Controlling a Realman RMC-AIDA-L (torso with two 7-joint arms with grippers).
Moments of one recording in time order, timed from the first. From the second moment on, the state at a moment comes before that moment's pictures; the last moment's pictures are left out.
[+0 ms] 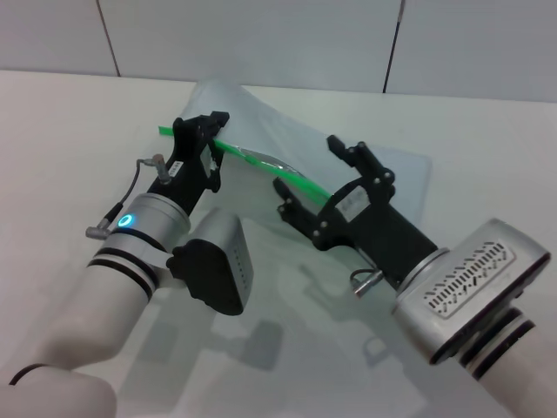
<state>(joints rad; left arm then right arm) -0.57 -2.03 2.86 0.61 1.55 -1.02 -1.45 0.51 1.97 -2.88 -0.89 -1.92 0.90 2.57</state>
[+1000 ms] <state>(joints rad) -0.55 -2.04 2.86 0.65 1.68 -1.04 -1.40 0.58 1.98 -2.87 -0.88 -1.95 0.81 2.57</state>
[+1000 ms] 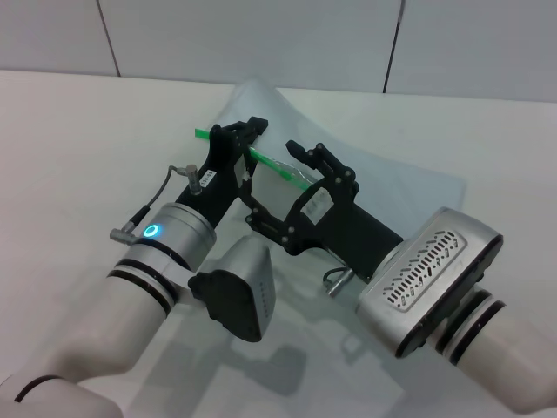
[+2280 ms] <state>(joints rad) -0.55 -2.04 2.86 0.66 1.71 -1.06 -1.39 0.58 2.01 -2.87 -0.80 -1.95 0.82 2.58</state>
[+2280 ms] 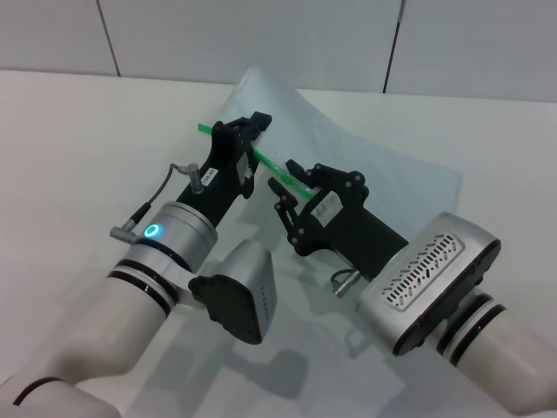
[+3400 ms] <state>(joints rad) -0.55 -2.04 2.86 0.66 1.73 -1.06 -1.39 0.57 2.02 -2.87 -0.78 -1.95 0.84 2.58</state>
